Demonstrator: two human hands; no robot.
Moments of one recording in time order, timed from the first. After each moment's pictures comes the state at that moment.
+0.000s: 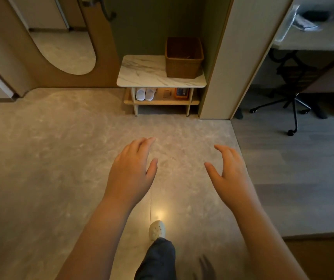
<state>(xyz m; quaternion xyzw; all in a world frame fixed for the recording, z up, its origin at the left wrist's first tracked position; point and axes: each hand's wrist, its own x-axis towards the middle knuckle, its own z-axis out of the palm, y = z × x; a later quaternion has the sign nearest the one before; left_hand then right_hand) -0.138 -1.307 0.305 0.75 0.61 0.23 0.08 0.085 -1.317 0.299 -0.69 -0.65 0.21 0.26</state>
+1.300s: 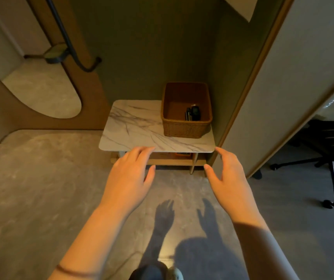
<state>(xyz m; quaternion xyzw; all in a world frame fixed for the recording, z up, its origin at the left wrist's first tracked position) -0.073 -0.675 0.325 0.76 0.61 0.21 0.04 0.155 -0.676 0.322 -0.67 -0.65 0.22 0.28</state>
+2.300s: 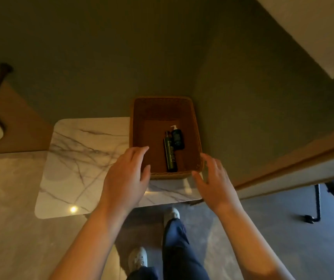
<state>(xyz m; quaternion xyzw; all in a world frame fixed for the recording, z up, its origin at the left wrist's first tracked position) -0.036 -0.191 0.242 0.78 0.57 0.21 0.15 0.186 -0.220 0.237 -0.73 -0.60 0.26 0.19</state>
